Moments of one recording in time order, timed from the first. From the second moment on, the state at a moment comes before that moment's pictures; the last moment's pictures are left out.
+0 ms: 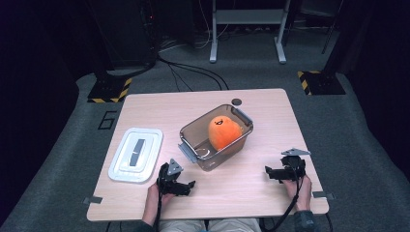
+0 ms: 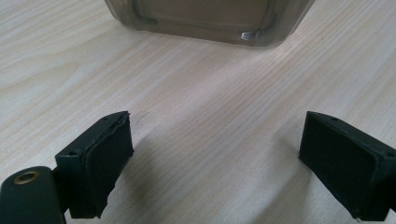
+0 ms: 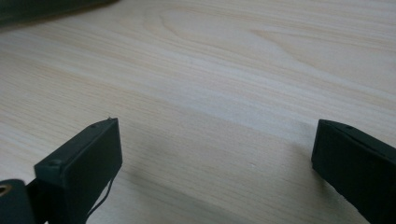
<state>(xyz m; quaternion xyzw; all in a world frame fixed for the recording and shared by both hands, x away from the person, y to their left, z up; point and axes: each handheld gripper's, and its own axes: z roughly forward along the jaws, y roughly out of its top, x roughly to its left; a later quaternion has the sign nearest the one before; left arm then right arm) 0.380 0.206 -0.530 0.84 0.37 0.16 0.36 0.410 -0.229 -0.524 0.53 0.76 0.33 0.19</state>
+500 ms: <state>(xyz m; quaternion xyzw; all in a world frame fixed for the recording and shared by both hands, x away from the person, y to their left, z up) 0.377 0.205 -0.529 0.83 0.38 0.17 0.36 0.410 -0.226 -0.529 0.53 0.76 0.32 0.22</state>
